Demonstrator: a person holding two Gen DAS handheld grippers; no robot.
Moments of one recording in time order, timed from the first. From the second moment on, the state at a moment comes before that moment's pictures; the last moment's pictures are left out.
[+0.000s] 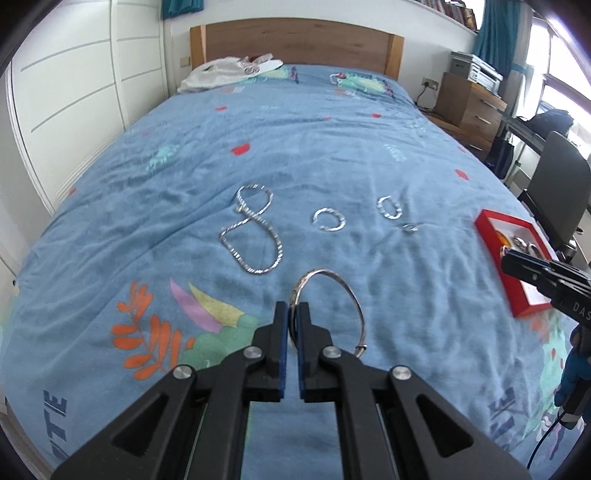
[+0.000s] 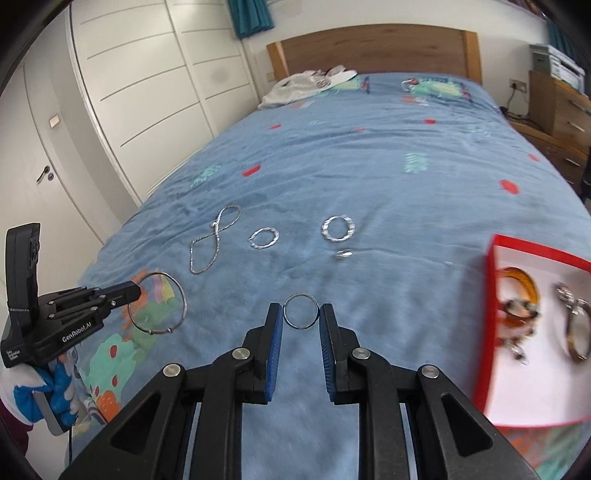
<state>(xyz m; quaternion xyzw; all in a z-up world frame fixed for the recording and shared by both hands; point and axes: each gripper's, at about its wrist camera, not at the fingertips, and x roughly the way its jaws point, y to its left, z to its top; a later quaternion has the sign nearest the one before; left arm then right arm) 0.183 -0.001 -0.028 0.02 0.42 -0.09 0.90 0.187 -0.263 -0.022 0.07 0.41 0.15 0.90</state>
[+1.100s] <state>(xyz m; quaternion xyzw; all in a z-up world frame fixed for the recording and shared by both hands) 0.198 -0.365 -0.053 0.10 0.44 -0.32 0.84 0.139 -0.520 -0.060 0.10 0.46 0.01 0.88</state>
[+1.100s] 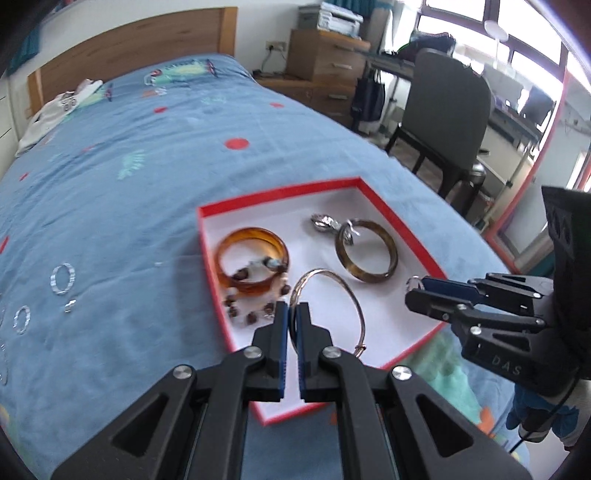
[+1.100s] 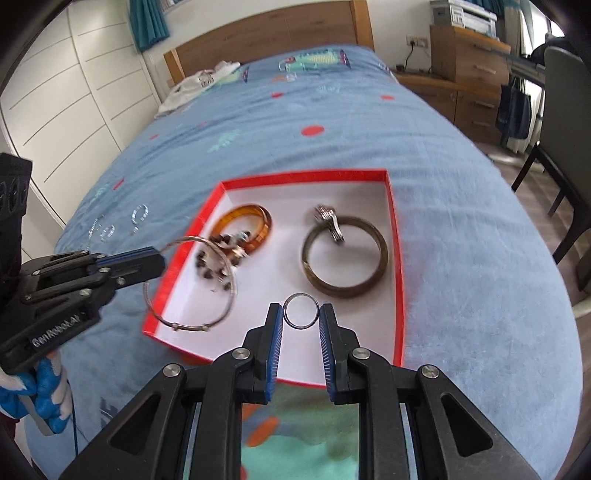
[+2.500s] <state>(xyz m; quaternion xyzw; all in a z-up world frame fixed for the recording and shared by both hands) 0.188 -0.321 -0.039 0.07 0.44 -0.28 0.85 0.130 -0.511 -0.047 0.06 0.49 -0.02 0.87</state>
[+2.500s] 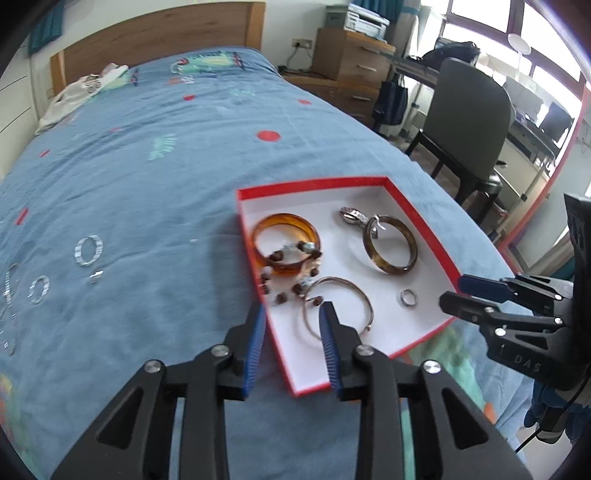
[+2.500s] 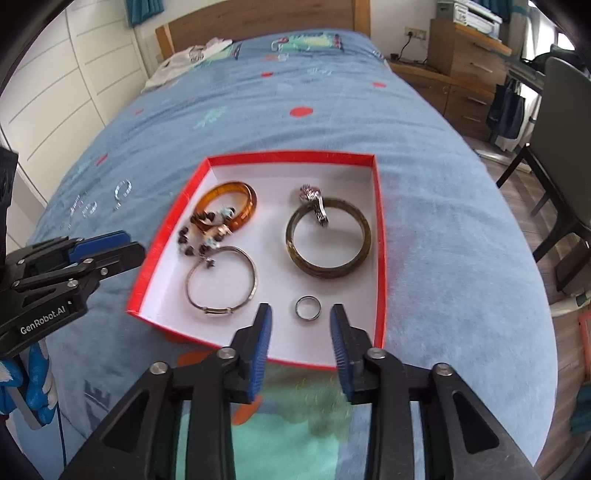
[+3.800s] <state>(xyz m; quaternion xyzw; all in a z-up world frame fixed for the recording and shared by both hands) 0.087 -0.041 0.050 -0.01 0.35 -0.11 0.93 0.046 -0.319 0.062 0.03 0.39 0.06 0.92</state>
